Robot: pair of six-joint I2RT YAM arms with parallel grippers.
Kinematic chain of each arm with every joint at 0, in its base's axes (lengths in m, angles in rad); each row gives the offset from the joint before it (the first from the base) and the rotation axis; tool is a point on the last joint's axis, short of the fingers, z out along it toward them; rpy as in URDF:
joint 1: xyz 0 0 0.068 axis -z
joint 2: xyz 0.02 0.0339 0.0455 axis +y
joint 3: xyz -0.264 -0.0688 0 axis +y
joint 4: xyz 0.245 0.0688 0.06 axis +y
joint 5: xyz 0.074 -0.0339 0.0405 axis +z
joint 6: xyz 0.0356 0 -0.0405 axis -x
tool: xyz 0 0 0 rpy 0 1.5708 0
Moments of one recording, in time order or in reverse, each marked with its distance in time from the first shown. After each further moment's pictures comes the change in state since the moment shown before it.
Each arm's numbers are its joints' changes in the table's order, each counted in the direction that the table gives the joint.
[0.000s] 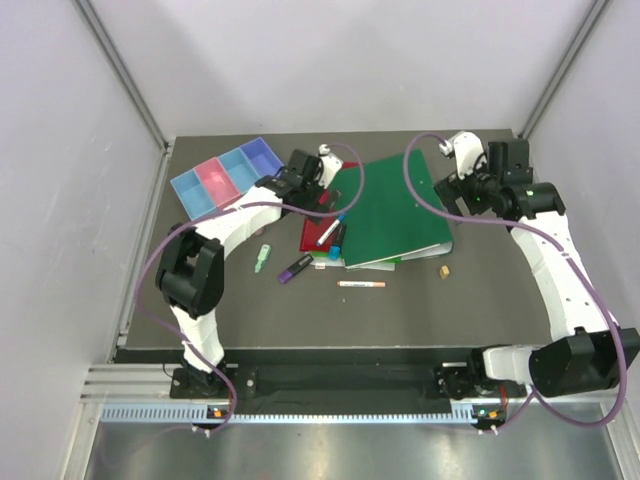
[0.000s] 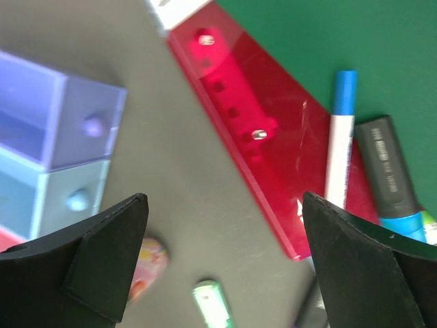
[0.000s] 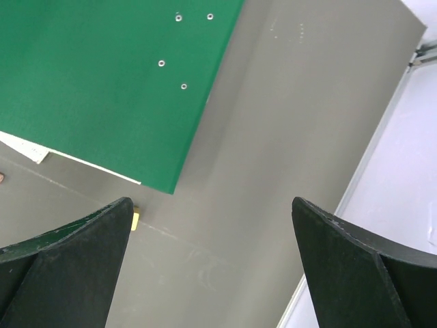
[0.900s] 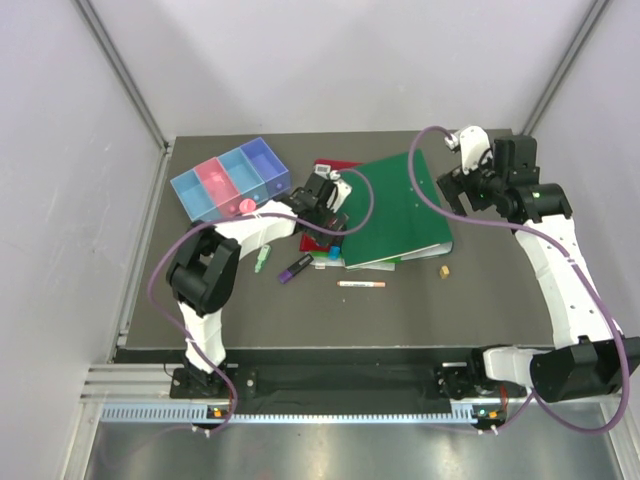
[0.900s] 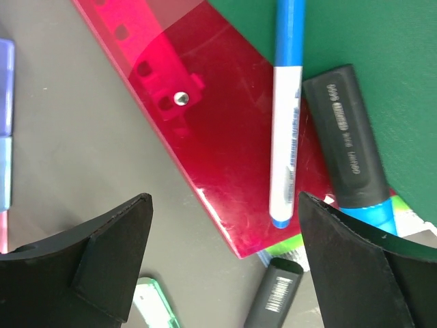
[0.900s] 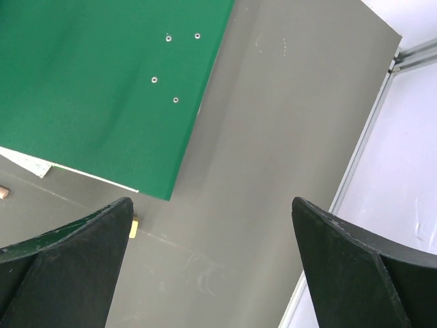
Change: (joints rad) left arm 0.090 0.059 0.116 -0.030 0.043 0.089; right arm 0.005 -0.031 -0.028 -0.008 -0.013 -0.029
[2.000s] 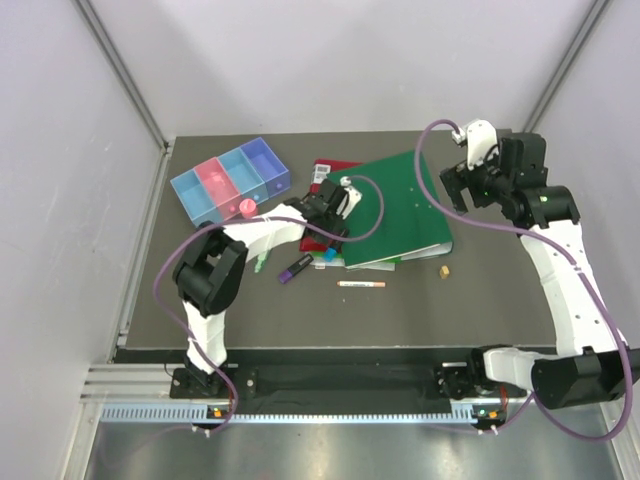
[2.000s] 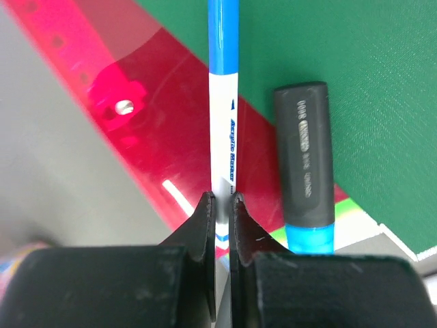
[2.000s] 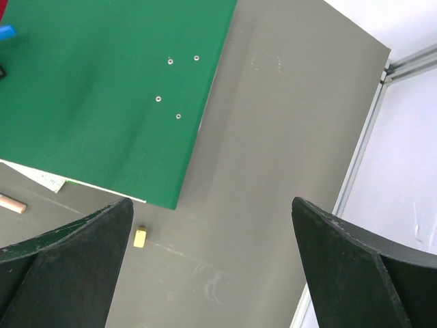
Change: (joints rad) left arm 0.060 0.042 -0.015 0.009 0.004 0.023; right arm 0.002 -0.027 -0.024 -0.010 0.017 -0.045
